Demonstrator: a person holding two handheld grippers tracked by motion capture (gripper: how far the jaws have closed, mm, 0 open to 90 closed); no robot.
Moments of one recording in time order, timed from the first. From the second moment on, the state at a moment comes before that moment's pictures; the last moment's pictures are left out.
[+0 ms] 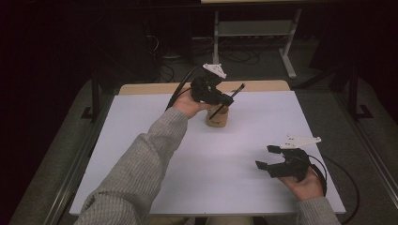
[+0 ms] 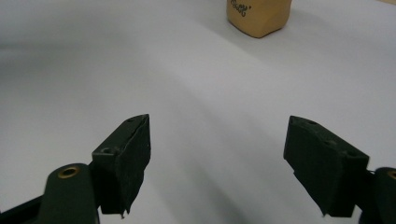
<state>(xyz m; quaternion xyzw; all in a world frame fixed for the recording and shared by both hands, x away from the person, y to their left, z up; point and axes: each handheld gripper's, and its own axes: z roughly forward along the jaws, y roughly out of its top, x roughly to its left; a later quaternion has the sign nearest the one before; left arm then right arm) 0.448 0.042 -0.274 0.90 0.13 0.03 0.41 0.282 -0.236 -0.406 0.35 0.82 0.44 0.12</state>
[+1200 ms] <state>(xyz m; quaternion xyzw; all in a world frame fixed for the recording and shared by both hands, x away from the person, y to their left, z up) 0.518 0.019 -0.270 0.87 0.19 0.04 0.45 0.286 -0.240 -0.407 0.35 0.81 0.45 0.11</state>
